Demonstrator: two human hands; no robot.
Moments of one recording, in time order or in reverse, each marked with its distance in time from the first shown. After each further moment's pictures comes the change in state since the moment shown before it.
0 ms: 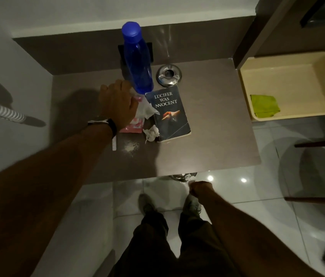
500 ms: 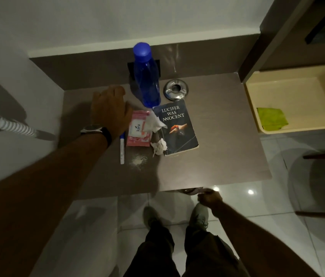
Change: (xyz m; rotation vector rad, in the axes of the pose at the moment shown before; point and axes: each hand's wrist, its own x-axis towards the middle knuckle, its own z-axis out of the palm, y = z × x) left_hand 0.006 -0.028 -0.038 -0.051 0.064 -0.062; right_hand 0.007 0.002 -0.012 -0.151 -0.054 -0.284
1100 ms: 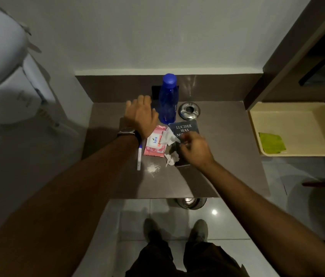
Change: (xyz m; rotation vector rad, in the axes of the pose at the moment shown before) left_hand 0.018 0.003 -0.012 0.084 0.049 -0.044; right_hand -0.113 -0.236 -0.025 -0.353 0.289 -0.956
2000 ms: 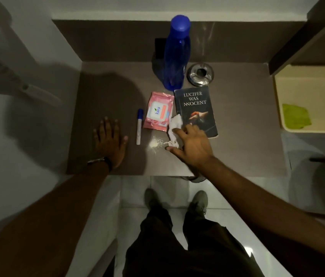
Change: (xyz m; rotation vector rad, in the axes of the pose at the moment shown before) left_hand -0.190 -0.092 0.121 0.052 -0.544 -0.259; right_hand -0.016 0.070 0.101 -0.568 -0.027 -0.311
